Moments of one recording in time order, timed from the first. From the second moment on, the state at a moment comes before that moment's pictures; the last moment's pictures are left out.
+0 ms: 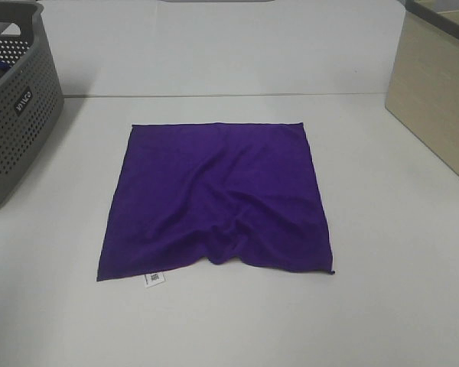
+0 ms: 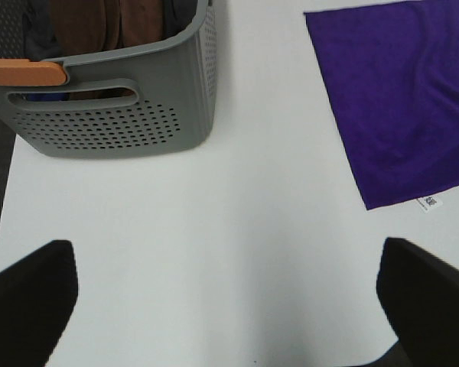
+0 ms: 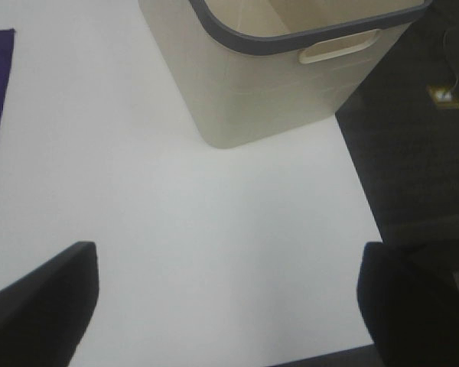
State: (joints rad) left arm 0.06 0.56 -0.84 -0.06 1.11 0.12; right arm -0.09 0.61 -0.91 -0.13 1.10 0.03
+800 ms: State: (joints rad) left arm -0.10 1.83 -1.09 -0.56 0.81 0.45; right arm -0.29 1.71 -1.12 0.59 1.00 -0.53
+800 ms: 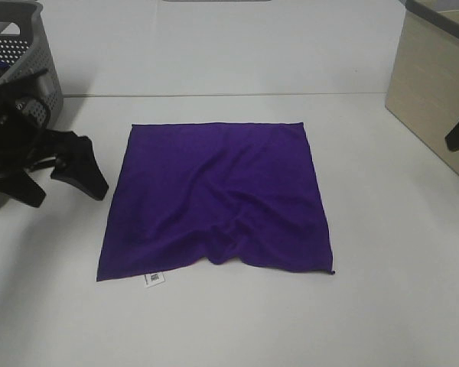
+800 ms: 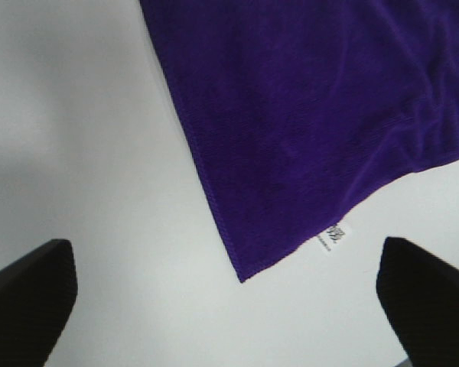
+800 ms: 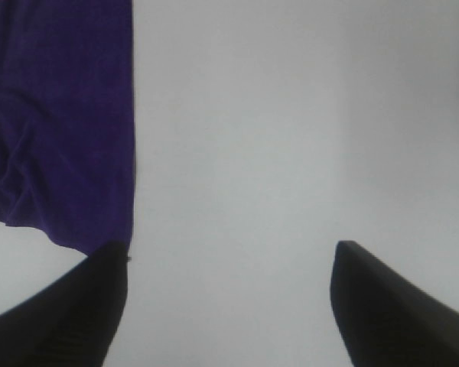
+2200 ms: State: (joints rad) left arm -0.09 2.06 -1.10 -0.83 0.83 0.70; right arm 0.01 1.94 -0.83 1.05 0.61 -0.93
